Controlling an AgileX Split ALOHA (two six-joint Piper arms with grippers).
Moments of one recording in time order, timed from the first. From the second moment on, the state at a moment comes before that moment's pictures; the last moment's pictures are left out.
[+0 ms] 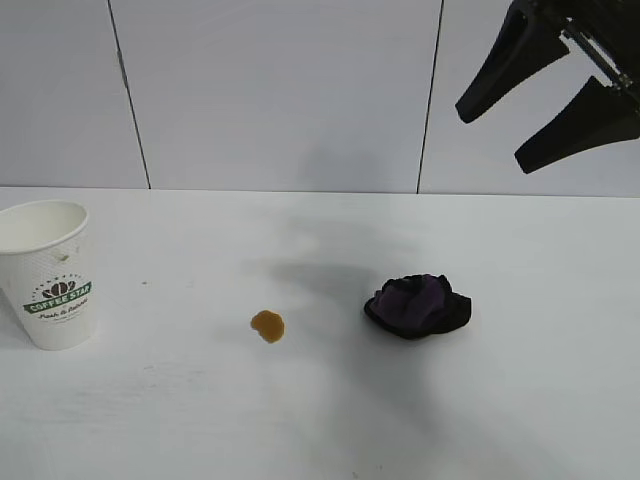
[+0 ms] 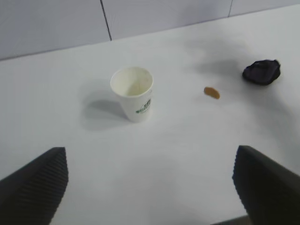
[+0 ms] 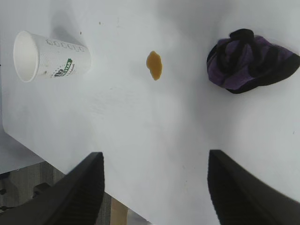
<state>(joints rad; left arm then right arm) 0.03 0.25 -0.86 -0.24 1.28 0.32 0.05 1.55 -1.18 0.71 1.05 -0.30</state>
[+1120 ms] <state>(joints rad) 0.02 -0.02 -0.49 -0.14 1.14 0.28 0.05 1.55 -1.18 0.60 1.07 -0.30</state>
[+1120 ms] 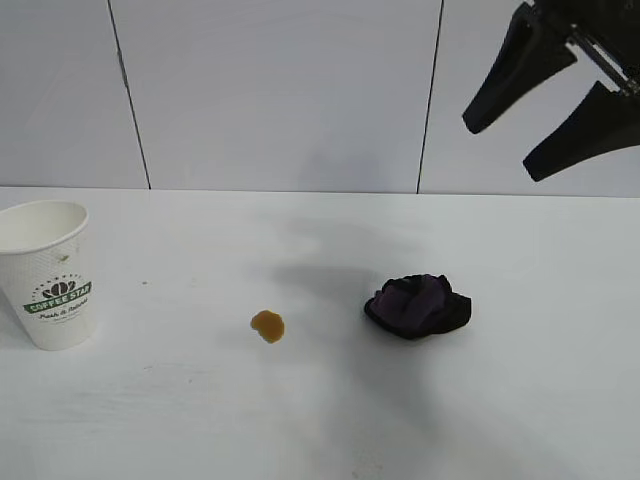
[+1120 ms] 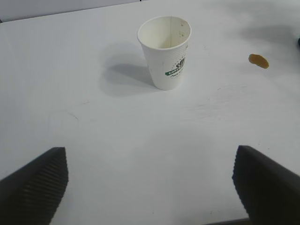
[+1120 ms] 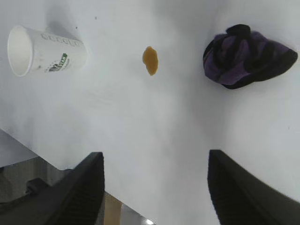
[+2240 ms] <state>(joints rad) 0.02 -0.02 -0.49 -0.14 1.14 0.27 0.19 2.01 -1.37 0.38 0.89 -0.14</state>
